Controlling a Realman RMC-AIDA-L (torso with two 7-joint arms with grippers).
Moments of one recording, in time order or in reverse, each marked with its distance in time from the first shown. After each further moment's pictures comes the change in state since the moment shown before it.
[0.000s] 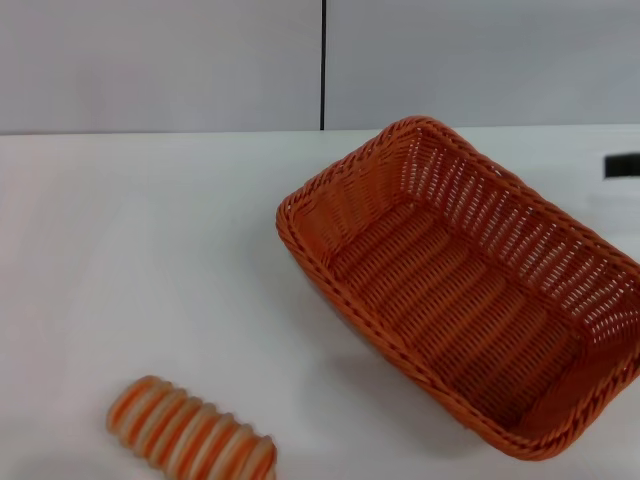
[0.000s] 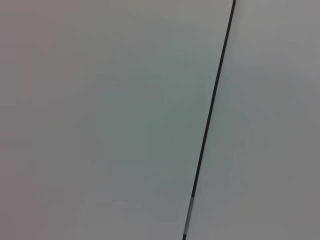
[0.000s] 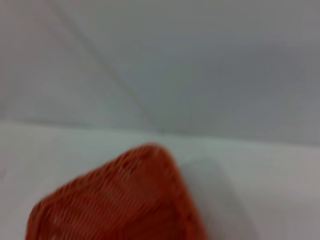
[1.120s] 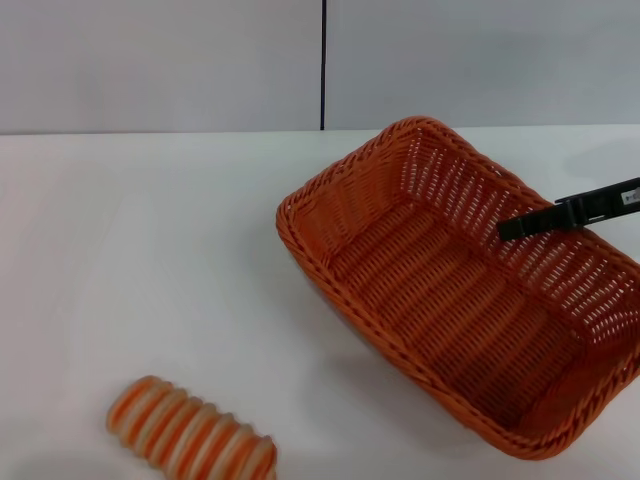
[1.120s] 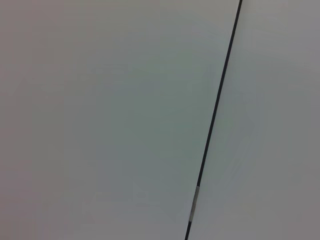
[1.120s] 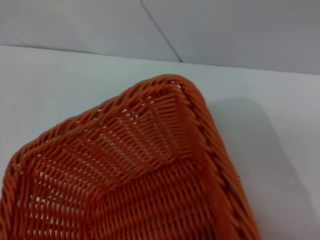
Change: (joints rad) left arm 0.029 -0.005 0.003 -0.011 0.003 -0.006 0.000; right arm 0.164 0.029 -0.096 0.347 -0.147 -0.208 -0.051
